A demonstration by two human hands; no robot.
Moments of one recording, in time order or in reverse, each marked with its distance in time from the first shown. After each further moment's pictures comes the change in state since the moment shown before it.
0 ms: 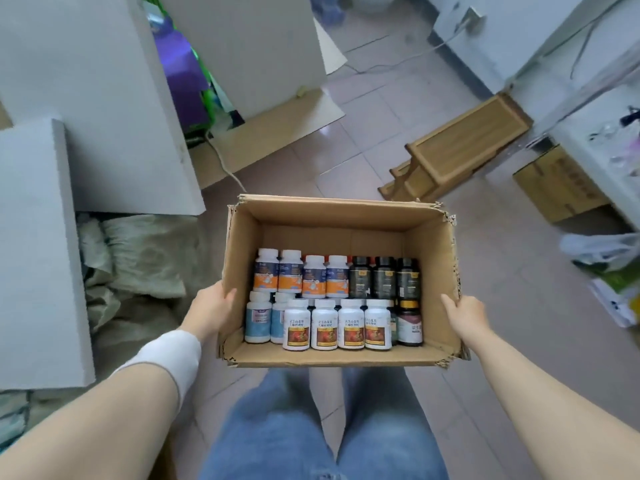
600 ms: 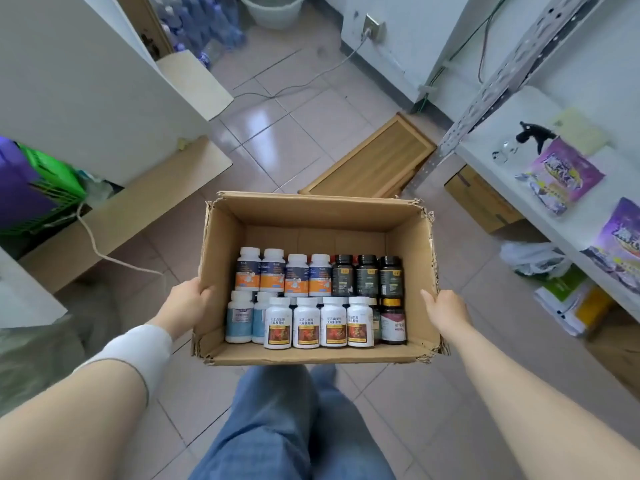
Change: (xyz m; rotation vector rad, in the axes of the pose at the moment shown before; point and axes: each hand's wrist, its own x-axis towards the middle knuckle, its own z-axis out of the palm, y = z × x) left_hand 0.115 0.367 0.094 0.153 -0.033 0.065; right_hand 0.278 0.086 -0.199 0.057 -0.034 0.085
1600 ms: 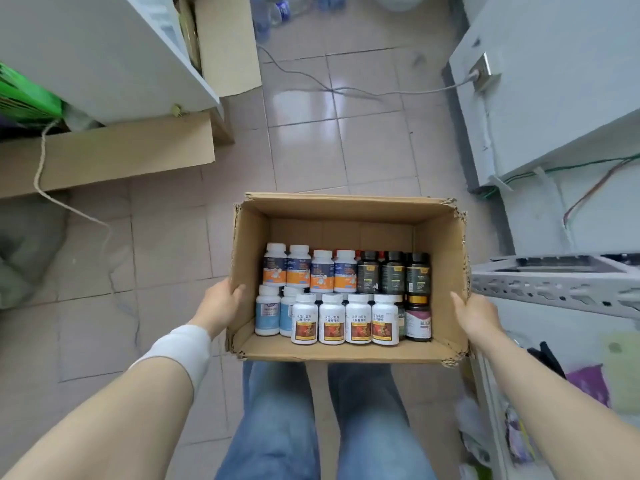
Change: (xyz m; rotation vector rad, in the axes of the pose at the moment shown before) left_hand 0.191 0.321 0.091 -0.430 0.043 -0.445; right_hand 0.438 -0.163 -0.222 -0.365 -0.136 -0.266
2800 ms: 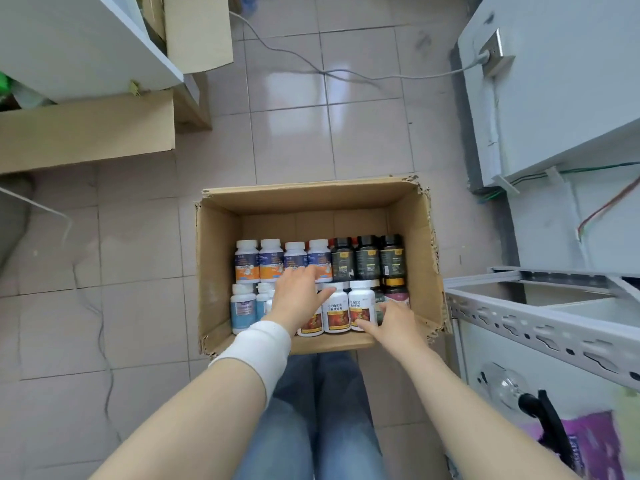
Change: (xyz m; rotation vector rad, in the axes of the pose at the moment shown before) left_hand 0.047 0.142 0.163 0.286 -0.031 0.319; right_hand 0.071 -0.012 0.073 -0.191 -0.257 -0.320
